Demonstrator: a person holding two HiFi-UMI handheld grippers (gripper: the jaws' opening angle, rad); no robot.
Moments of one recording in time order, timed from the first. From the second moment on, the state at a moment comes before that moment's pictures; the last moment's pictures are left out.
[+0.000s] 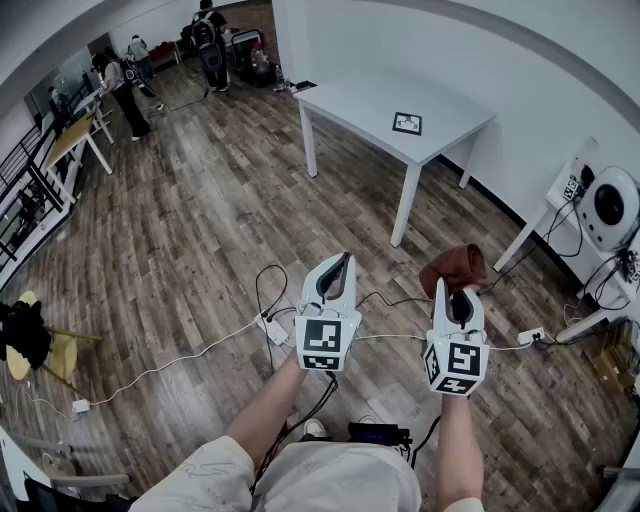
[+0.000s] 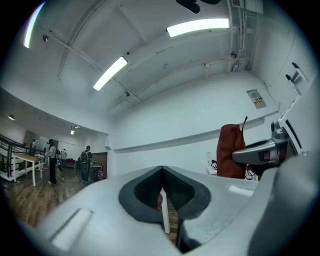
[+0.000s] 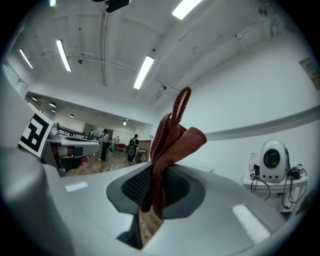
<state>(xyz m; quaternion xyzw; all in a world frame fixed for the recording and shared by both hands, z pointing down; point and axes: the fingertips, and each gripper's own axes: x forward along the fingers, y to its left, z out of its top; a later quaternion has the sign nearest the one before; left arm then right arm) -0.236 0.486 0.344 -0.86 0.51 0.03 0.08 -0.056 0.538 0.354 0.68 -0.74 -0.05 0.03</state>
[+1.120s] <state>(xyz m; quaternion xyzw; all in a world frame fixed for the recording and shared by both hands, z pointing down) -0.141 0.456 0.355 -0.86 0.51 0.01 0.07 0.032 0.509 0.373 0.66 -0.75 -0.03 0.03</state>
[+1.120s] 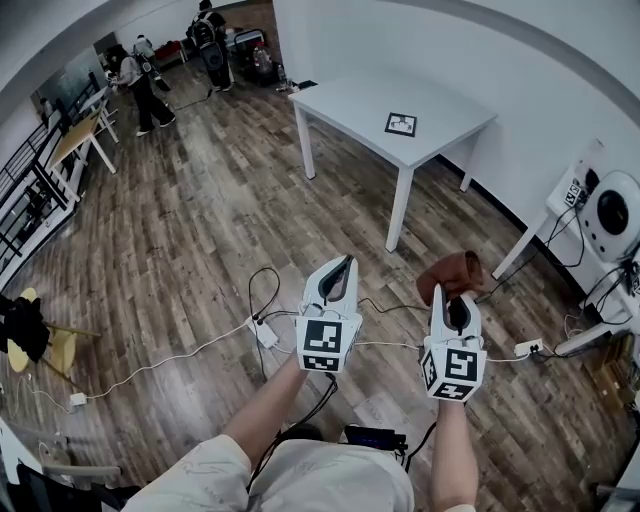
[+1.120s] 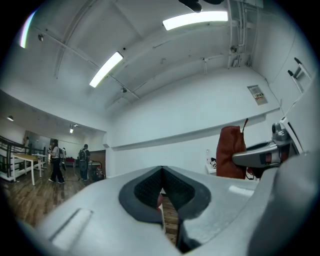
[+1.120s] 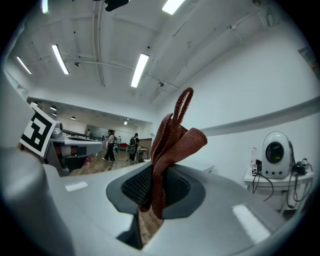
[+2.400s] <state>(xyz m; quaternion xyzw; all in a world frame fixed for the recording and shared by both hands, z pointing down) -0.073 0.101 0.350 -0.87 0.49 0.03 0.06 0.078 0.148 0.377 0.67 -0.74 -0.03 0.04</state>
